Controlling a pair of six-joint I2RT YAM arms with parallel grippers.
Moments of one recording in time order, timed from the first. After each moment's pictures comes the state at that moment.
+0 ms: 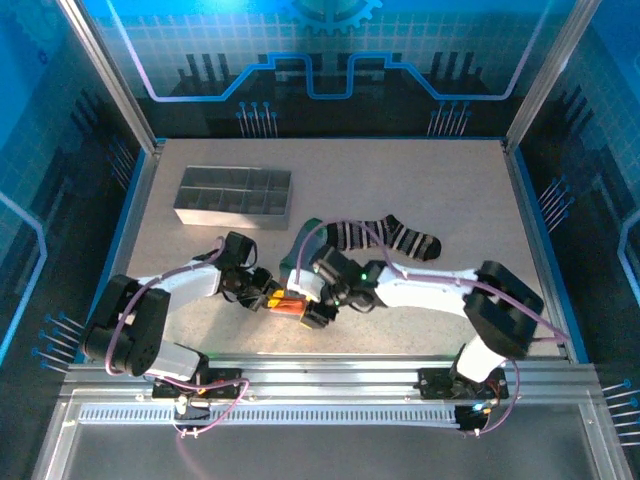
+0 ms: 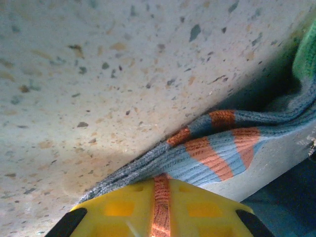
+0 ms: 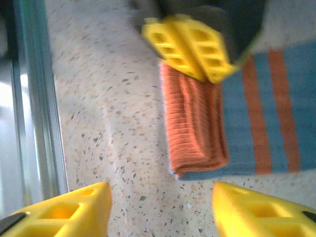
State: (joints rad) left arm -0.29 1.44 0.58 -0.37 0.57 -1.26; right arm 1.04 1.59 0.92 -0.29 -0.22 -0.23
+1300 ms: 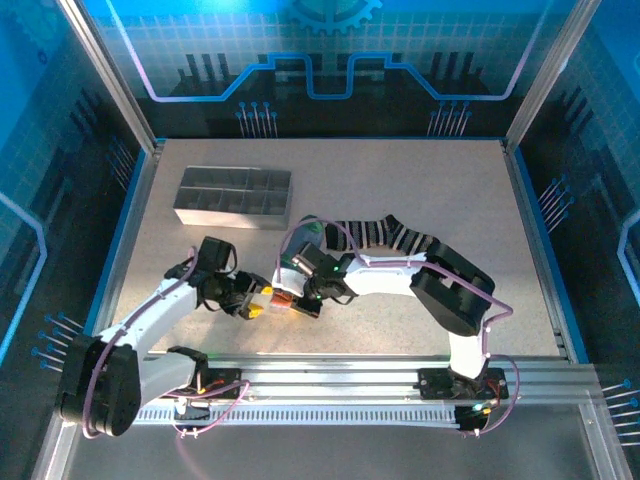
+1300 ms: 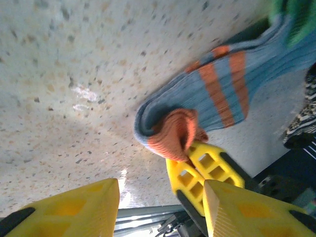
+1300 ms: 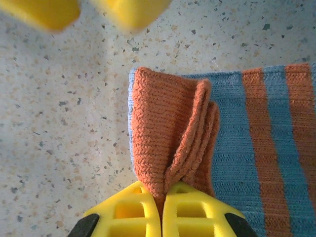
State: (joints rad) left arm -0.23 1.12 0.53 -0.60 0.57 -1.27; right arm 0.96 1.90 1.12 -0.29 -0.30 -0.27
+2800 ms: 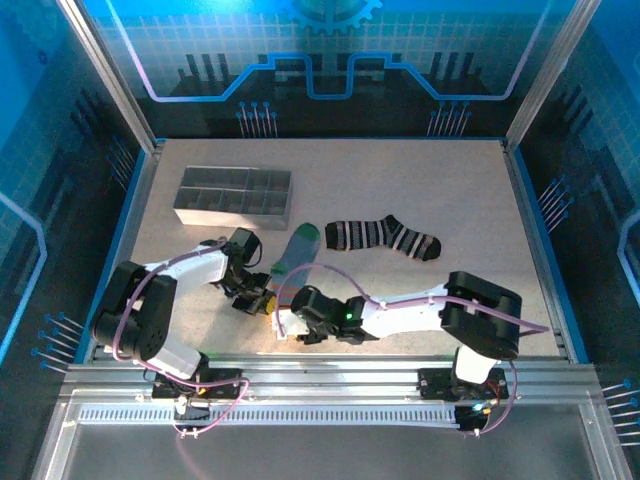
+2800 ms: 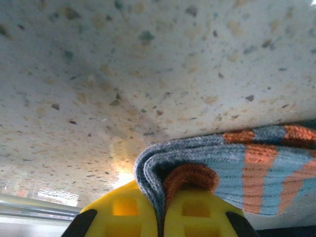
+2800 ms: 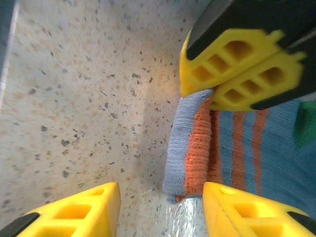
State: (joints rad) left arm -0.30 1.53 0.72 -0.73 0.52 -1.48; right arm 1.24 1.71 0.85 -0.03 0.18 -0.56
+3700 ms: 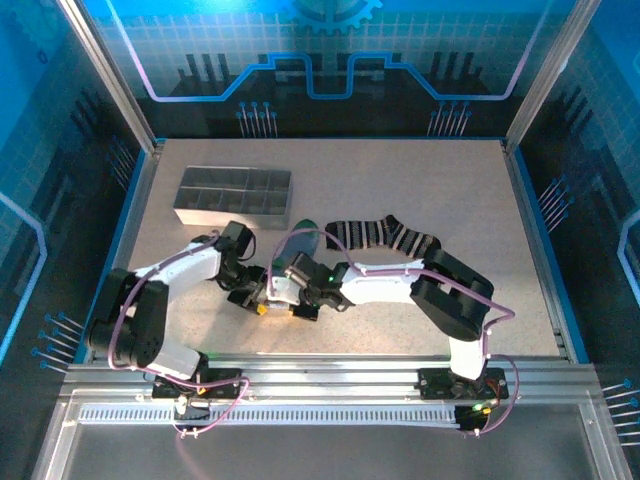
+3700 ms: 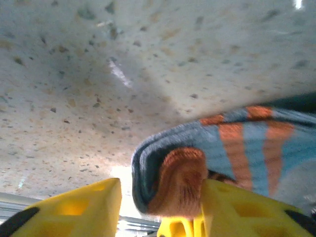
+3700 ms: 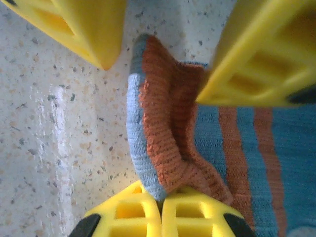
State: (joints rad) left arm -0.25 1.46 0.75 -0.76 0.49 -1.42; right arm 1.03 1.89 1.12 -0.28 -0.13 -0.37
